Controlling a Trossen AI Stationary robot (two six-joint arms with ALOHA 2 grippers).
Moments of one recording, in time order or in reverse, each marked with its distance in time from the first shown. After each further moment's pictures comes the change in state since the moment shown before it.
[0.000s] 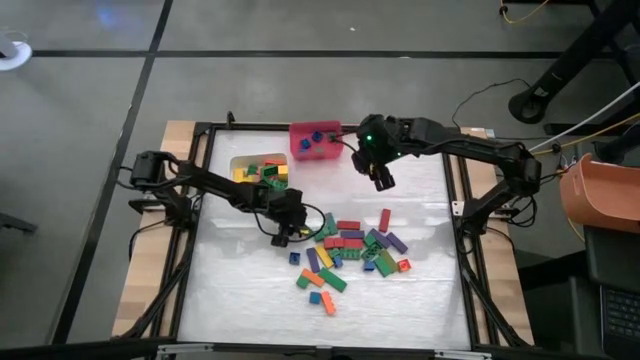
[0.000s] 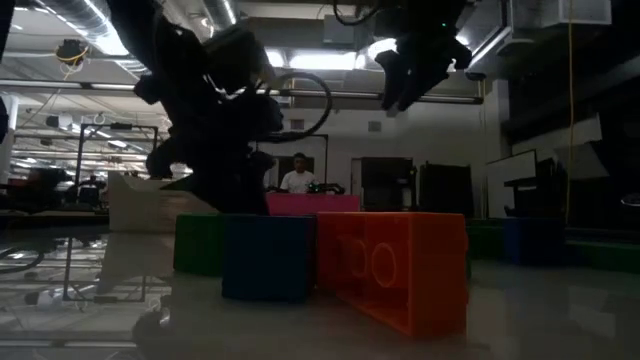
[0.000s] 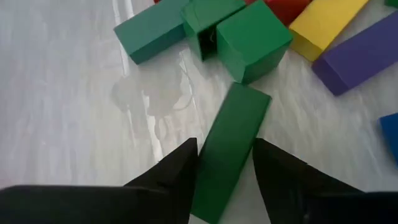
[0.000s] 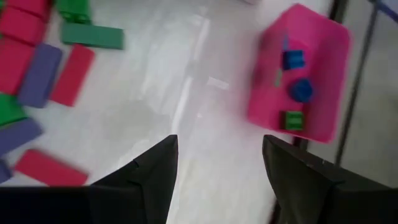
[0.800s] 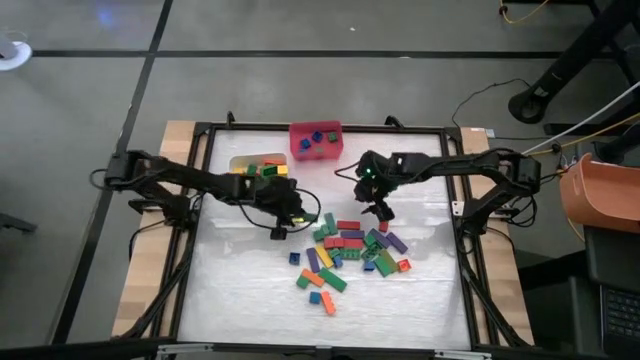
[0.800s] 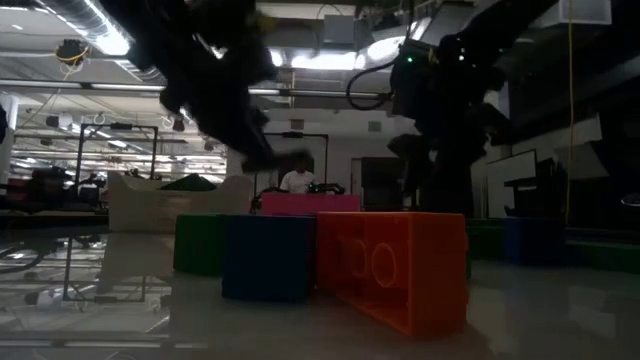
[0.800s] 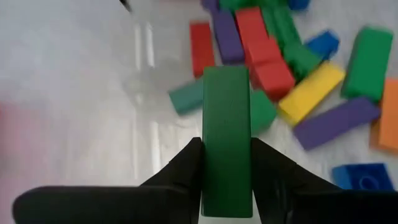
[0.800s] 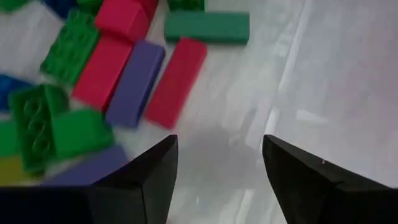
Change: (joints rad) left arm 0.021 -0.220 0.000 -0.039 -0.012 -0.093; right arm 0.029 0.002 -0.563 0.527 -0.349 0.137
